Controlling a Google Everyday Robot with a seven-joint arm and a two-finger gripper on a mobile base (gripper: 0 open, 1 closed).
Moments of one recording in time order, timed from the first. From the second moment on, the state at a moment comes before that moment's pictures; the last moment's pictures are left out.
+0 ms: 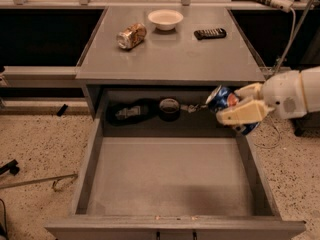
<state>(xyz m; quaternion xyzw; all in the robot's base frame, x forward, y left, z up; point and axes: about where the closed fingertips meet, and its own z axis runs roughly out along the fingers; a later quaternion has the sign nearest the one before) 0.508 -0.174 0.876 -0.44 0.76 0.28 0.39</state>
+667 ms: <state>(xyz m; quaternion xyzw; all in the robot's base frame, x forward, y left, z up) 0.453 -0.112 0.744 -0.47 0.76 0.35 0.28</state>
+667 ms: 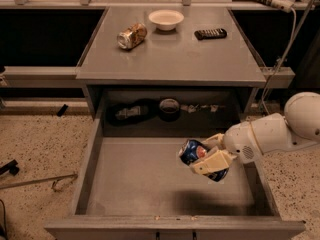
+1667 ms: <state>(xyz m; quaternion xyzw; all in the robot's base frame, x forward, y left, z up) 0.483 -0.064 0.711 -0.50 0.72 0.37 0.33</state>
